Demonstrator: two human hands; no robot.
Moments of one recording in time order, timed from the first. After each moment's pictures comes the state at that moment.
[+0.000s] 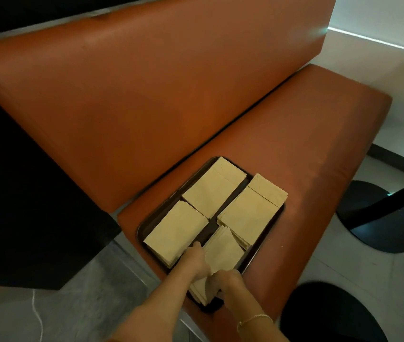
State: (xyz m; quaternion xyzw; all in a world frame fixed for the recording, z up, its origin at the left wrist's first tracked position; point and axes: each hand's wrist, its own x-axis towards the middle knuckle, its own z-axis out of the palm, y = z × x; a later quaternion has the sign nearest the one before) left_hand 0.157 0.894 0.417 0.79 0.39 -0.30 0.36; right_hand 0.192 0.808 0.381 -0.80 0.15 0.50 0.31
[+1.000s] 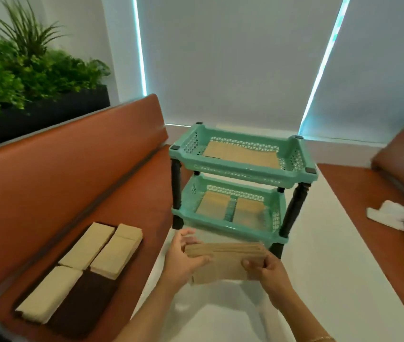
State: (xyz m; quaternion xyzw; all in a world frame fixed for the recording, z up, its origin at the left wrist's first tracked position) left_hand 0.157 0.518 0.674 0.76 0.11 0.06 0.64; right_hand 0.186 0.313 0.669 -0.72 0.02 0.11 0.68
